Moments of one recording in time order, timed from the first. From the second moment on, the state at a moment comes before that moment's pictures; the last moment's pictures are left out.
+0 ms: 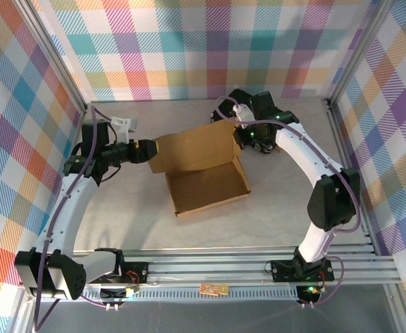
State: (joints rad) left arm -0.07 1.14 1.12 -0.61 0.58 -0.16; right arm 0.38 1.75 1.60 -0.79 -0.24 -0.14
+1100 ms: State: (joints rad) left arm -0.14 1.51 1.33 -0.81 0.37 0.18; right arm 0.38 1.83 1.65 -0.79 -0.29 -0.19
